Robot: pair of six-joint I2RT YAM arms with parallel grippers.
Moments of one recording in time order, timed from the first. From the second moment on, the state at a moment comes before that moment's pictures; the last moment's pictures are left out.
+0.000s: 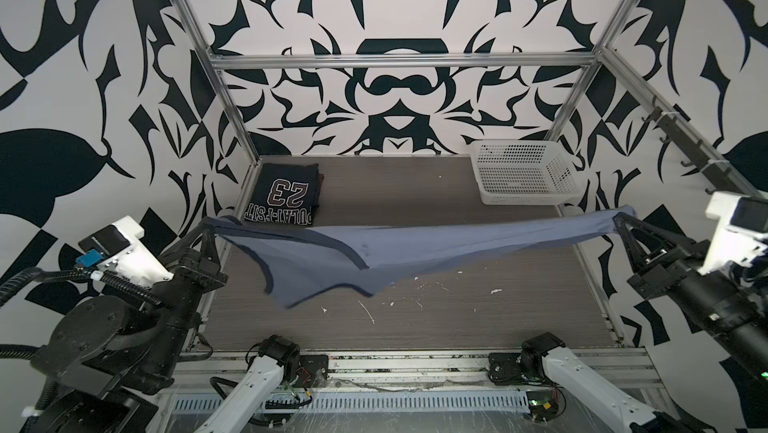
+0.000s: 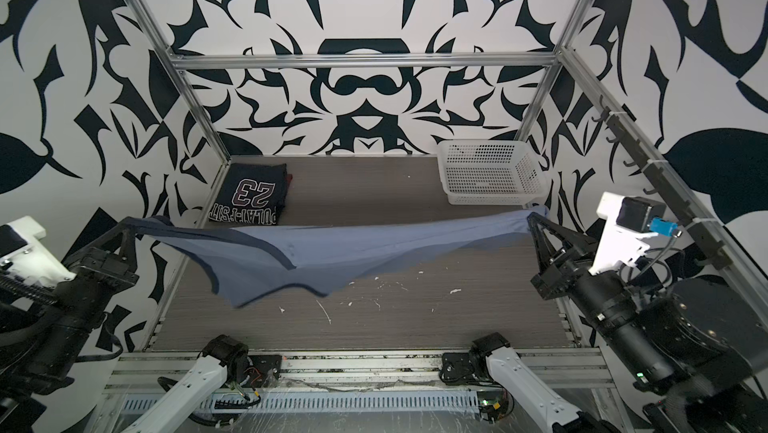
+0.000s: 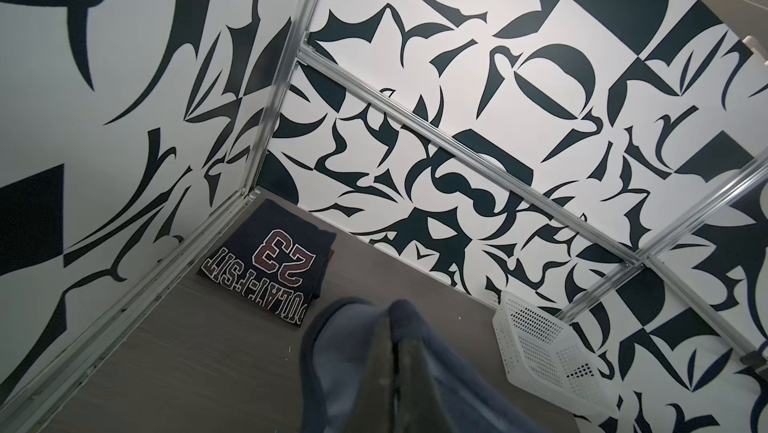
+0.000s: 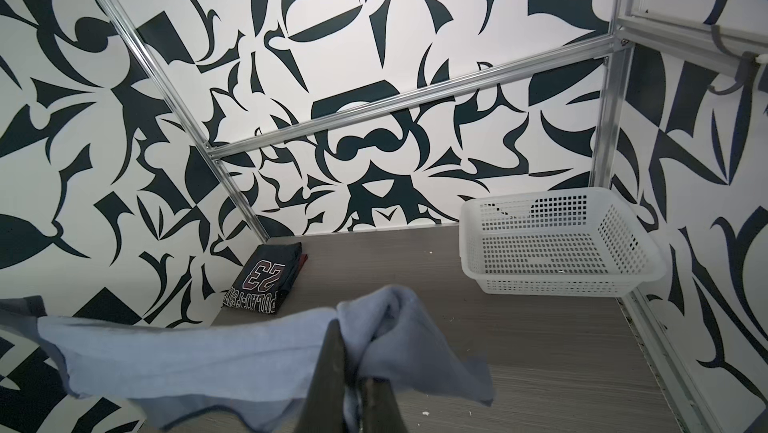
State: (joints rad) left arm -0.40 0.59 1.63 -1.08 -0.40 -0.54; right arm 0.31 0.82 2.02 -1.33 -0.01 0.34
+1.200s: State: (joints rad) left arm -0.28 1.74 1.47 -0.94 -0.29 -0.67; right arm 0.20 1.93 1.58 -0.74 -0.01 0.37
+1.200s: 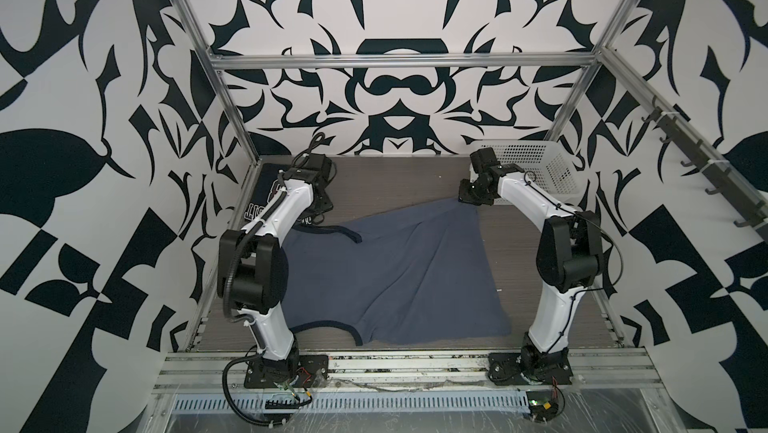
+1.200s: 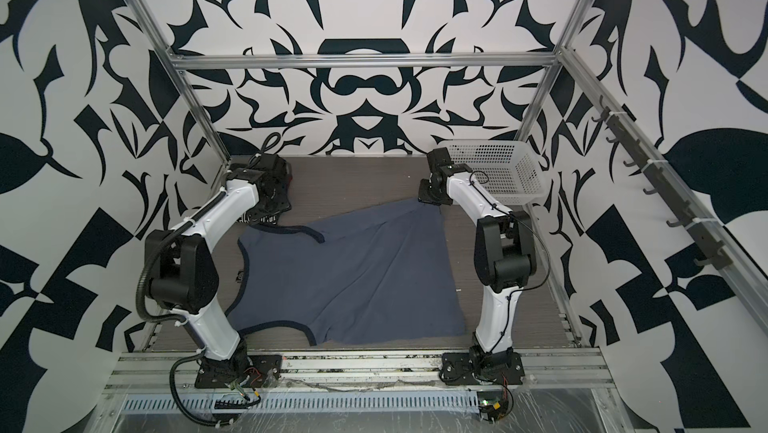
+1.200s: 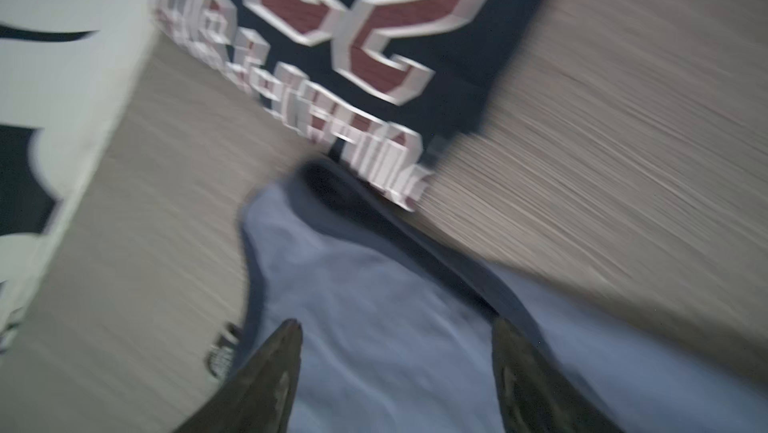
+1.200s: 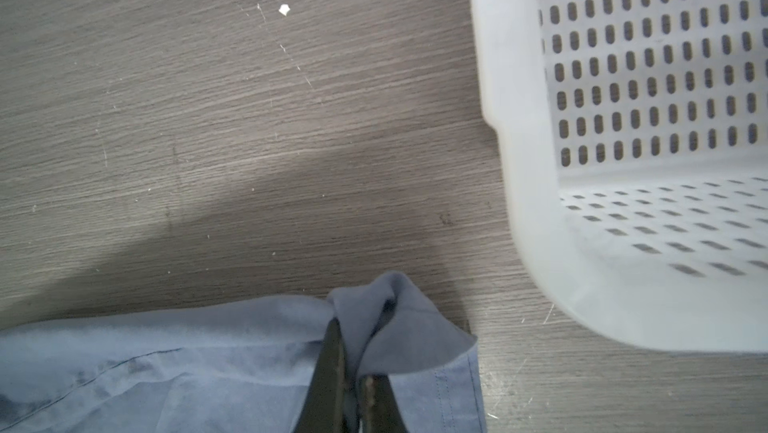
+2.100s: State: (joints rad) left arm -0.47 1.97 1.40 -0.73 0.09 -0.71; right arm 0.18 1.93 1.58 -0.73 -0.01 0.38
